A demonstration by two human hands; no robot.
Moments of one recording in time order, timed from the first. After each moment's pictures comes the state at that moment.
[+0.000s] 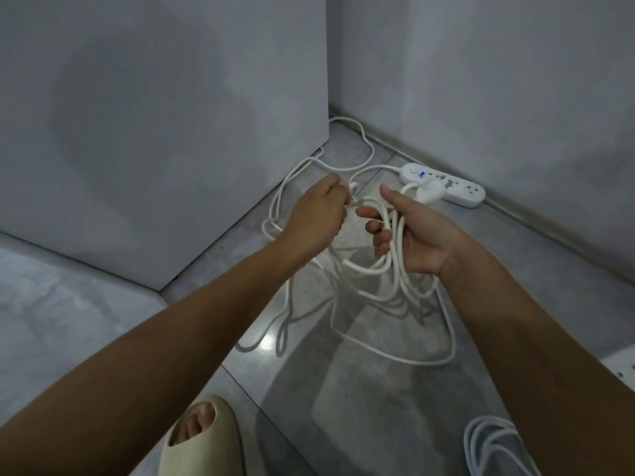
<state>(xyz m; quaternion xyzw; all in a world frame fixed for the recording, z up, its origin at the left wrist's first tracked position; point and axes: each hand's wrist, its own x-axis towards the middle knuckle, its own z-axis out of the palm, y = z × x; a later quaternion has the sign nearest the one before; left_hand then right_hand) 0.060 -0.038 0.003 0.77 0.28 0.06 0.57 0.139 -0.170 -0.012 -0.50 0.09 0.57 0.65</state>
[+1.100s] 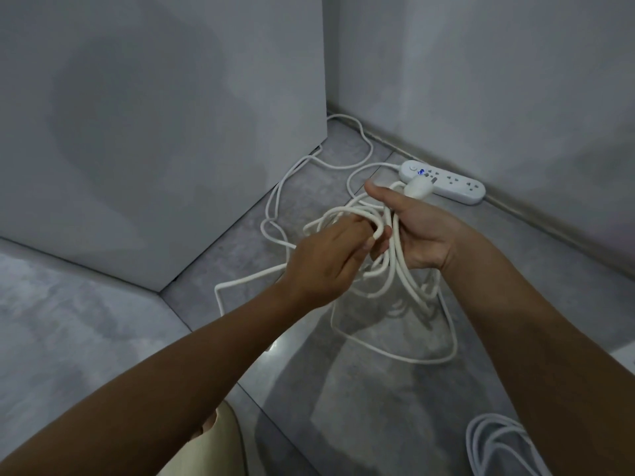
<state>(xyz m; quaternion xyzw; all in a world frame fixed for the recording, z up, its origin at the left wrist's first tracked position) 0.018 -0.056 -0.036 0.92 -0.05 0.22 0.32 0.146 -0.169 -0.012 -0.45 0.06 0.64 0.62</state>
